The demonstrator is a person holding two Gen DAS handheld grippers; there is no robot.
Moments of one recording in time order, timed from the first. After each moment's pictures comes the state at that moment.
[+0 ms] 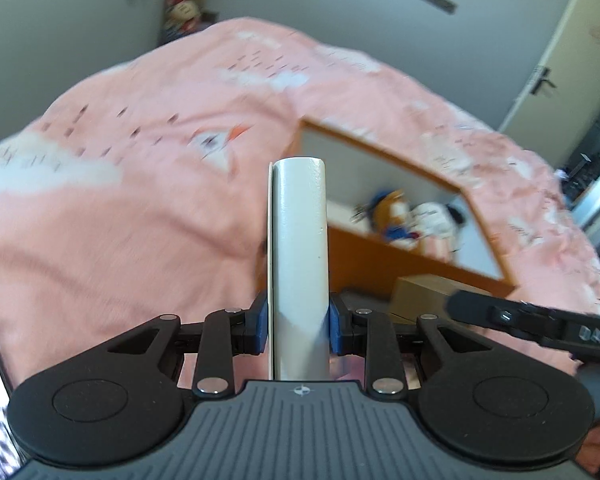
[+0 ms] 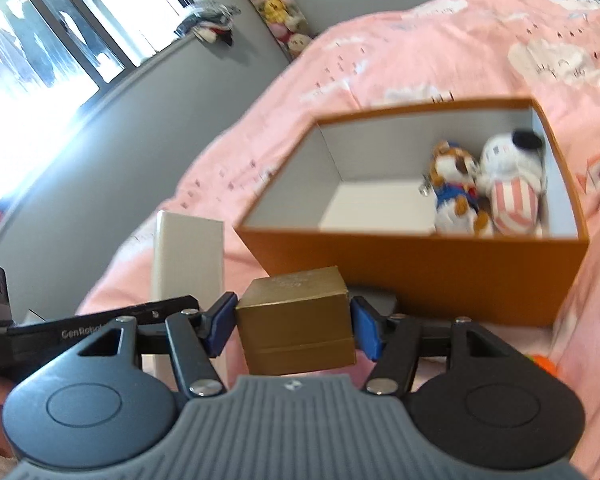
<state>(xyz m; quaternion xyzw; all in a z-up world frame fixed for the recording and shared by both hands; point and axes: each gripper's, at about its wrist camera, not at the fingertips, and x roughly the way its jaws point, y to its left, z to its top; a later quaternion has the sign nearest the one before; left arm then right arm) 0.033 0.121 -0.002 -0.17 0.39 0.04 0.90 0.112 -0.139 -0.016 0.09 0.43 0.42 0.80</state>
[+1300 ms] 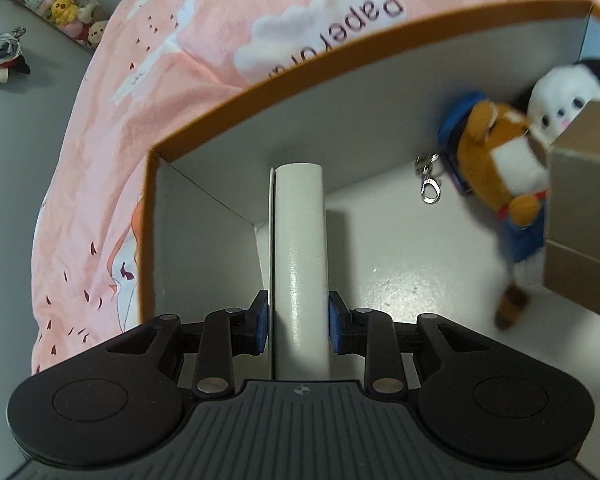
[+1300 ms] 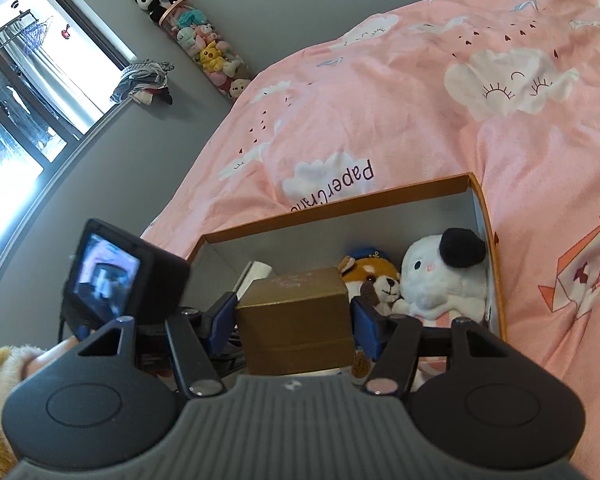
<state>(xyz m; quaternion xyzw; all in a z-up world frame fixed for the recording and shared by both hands) 0.302 0.036 -0.116 0.21 0.60 0.10 0.77 0.270 -0.146 -0.045 0.16 0.42 0.35 0.82</state>
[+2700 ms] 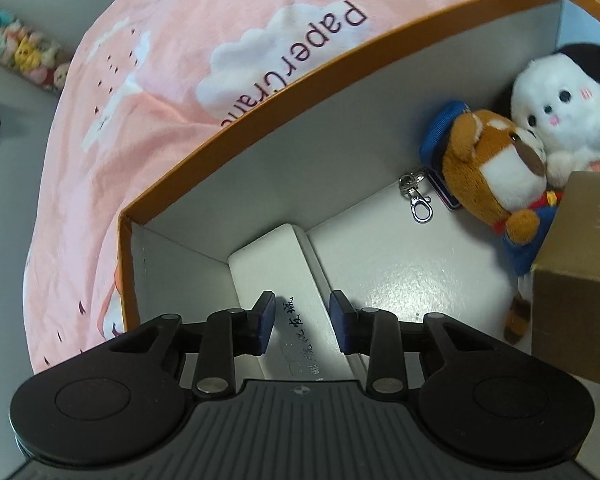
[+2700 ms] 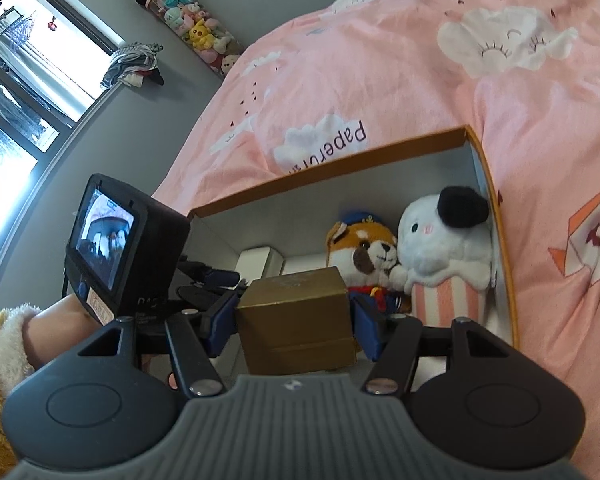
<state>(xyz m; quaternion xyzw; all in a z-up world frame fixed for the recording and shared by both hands) 0.316 0.034 -0.121 0.25 0.58 0.03 0.77 0.277 -0.142 -0.068 0.17 0.46 0.35 0.80</state>
